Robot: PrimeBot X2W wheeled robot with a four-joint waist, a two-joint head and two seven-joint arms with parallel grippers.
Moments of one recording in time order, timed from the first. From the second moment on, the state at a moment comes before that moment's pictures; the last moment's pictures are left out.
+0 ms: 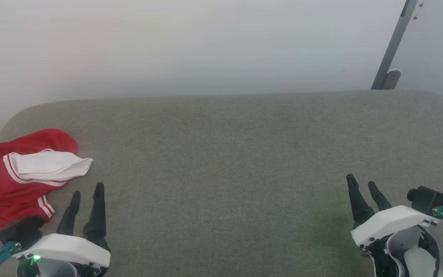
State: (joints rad) left arm -0.03 0.21 0.02 0.20 -0.72 -0.06 -0.13; right arm -0.19 -0.07 -0.06 0.44 0.60 0.13 -0.05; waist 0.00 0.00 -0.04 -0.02
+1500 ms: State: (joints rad) left arm 0.01 0.21 0.06 0.18 -0.40 -0.11 -0.23; right arm -0.17 -0.07 -0.05 0.42 0.23 0.13 -0.09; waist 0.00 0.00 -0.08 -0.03
